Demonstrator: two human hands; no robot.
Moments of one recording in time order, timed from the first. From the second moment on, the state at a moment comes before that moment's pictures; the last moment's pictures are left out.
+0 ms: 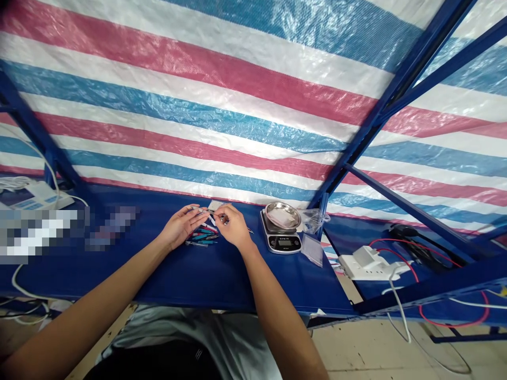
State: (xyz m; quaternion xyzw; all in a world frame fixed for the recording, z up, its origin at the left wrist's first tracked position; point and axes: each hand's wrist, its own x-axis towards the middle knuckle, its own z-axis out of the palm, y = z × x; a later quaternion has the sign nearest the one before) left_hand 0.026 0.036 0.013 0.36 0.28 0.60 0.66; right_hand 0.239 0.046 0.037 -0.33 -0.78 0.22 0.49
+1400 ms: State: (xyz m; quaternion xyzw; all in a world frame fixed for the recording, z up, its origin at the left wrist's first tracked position) left_hand 0.025 0.026 0.011 0.63 0.36 0.51 0.46; right_hand 0.235 0.040 0.036 -0.27 -0.68 0.45 0.51
